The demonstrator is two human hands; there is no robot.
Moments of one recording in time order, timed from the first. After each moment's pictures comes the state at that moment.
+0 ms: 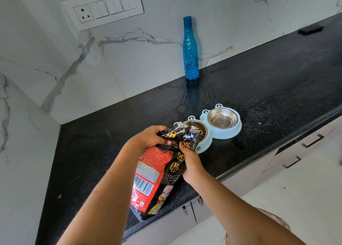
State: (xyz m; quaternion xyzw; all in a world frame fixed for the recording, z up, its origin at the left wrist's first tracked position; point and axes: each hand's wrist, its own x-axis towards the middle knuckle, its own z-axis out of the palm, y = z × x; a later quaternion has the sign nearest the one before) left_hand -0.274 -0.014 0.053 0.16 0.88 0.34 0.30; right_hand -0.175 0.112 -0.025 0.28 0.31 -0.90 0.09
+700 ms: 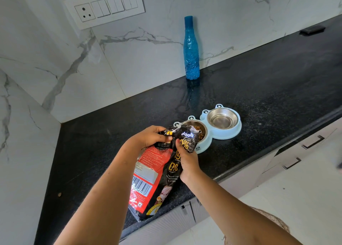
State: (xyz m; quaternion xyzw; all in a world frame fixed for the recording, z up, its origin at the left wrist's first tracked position) left_hand -0.270 -0.012 0.054 0.13 0.84 0.41 0.33; right_hand -0.176 0.104 -0.022 0.31 0.35 -0.88 0.03
